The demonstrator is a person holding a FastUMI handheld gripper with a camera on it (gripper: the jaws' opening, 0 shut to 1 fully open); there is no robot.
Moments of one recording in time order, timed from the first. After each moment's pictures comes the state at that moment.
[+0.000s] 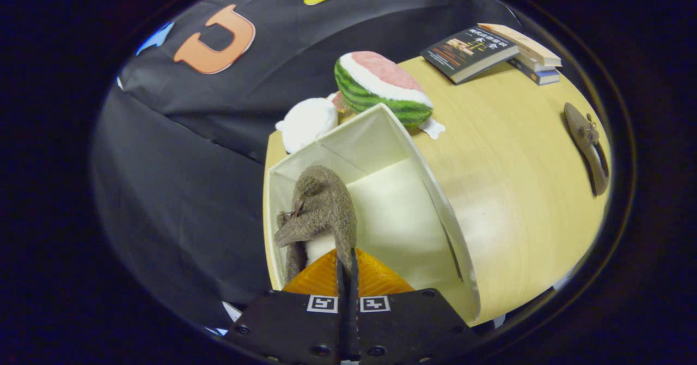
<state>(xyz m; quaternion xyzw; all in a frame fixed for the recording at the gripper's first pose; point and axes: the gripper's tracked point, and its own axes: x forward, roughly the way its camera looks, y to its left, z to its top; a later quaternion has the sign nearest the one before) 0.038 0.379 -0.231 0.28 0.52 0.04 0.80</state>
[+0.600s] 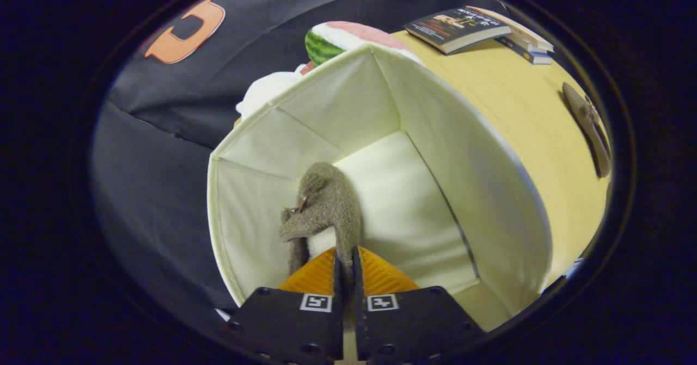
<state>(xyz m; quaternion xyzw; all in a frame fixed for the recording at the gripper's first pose) 0.051 0.406 -0.277 0.28 0.56 0.01 0.78</state>
